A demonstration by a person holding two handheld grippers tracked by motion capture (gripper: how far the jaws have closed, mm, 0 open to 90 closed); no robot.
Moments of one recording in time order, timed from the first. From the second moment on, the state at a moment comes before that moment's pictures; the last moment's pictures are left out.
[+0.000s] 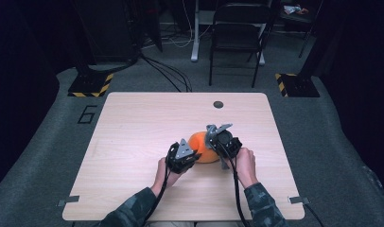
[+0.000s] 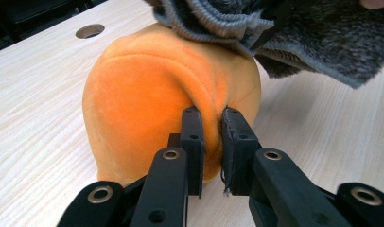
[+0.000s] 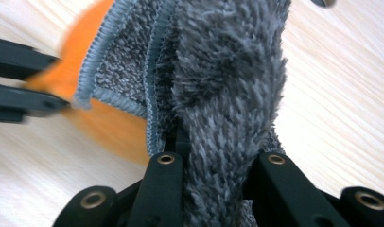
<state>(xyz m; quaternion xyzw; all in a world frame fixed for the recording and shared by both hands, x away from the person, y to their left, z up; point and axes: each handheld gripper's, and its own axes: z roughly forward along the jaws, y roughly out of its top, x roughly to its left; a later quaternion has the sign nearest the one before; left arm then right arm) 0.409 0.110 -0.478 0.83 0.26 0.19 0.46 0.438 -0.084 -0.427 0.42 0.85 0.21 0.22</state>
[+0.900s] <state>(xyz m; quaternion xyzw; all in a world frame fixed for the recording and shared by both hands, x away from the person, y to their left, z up) 0.413 0.113 -0.477 0.83 0.26 0.18 0.47 0.446 -0.124 -0.407 0.47 0.82 0.30 0.15</state>
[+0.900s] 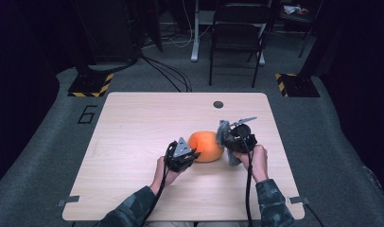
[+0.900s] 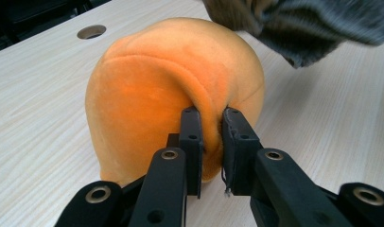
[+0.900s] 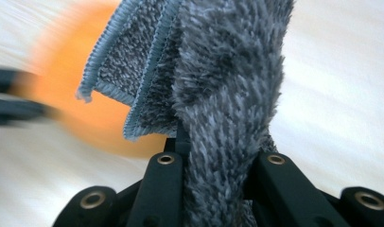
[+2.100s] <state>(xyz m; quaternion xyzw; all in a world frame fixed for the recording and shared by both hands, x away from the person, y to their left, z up) 0.413 0.113 -0.480 0.83 0.25 0.17 0.46 0.459 -0.123 -0.468 0.50 0.82 0.21 0.15</state>
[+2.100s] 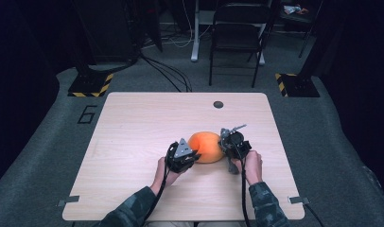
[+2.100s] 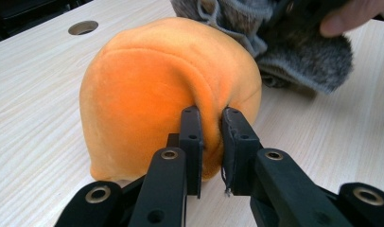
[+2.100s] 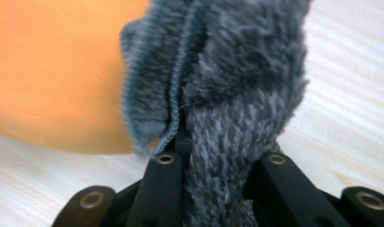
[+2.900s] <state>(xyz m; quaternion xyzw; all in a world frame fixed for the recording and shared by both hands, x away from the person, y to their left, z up) 0.412 0.124 -0.470 0.82 0.28 0.19 0.46 0.448 -0.099 -0.434 0.45 0.84 0.26 0.14</state>
